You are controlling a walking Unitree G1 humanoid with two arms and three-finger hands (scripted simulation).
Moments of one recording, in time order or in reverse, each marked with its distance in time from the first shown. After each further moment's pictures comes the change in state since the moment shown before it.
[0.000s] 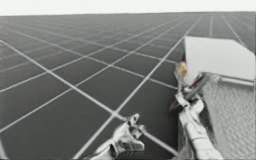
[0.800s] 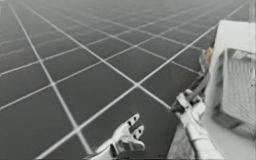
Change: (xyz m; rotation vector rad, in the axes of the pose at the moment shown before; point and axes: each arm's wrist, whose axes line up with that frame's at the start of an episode) left arm 0.002 0.002 -0.002 -0.006 0.012 0.006; right arm 0.004 -0.007 -0.004 -0.012 0.008 -0.031
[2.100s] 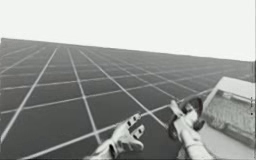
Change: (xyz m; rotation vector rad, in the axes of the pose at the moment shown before) left arm -0.004 0.004 0.000 -0.016 -0.021 -0.001; right arm -0.016 0.001 -0.034 -0.022 0.179 -0.057
